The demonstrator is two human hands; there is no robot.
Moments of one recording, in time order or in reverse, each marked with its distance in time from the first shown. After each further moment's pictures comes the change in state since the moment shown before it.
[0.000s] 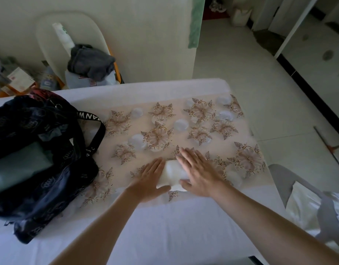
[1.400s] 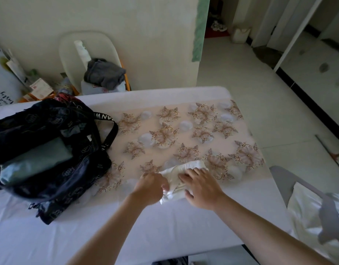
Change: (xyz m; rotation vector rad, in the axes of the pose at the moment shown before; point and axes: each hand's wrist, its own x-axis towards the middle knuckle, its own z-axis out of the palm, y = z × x) left_hand -0.075 0.044 -0.037 -0.060 0.051 -0.062; right_hand -0.056 -0.060 -0.012 -0.042 0.103 -0.067
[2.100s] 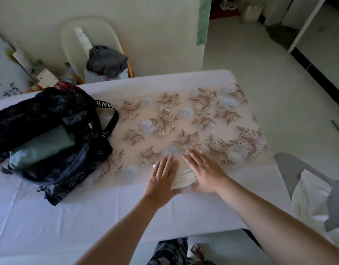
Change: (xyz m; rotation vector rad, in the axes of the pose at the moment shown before) left_hand -0.006 0.017 0.084 0.258 0.195 0.129; right_hand -0.010 0.036 0.028 0.005 -0.247 -0.012
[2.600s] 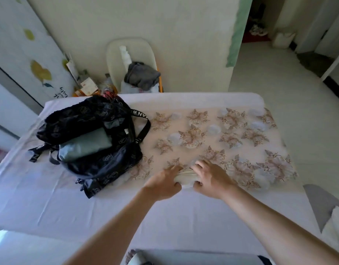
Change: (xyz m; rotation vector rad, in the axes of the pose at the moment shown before) left_hand -0.022 -0.046 -0.111 -0.335 -0.076 -0.245; right_hand 0.036 -0.060 -0.080 0.165 0.191 -0.088
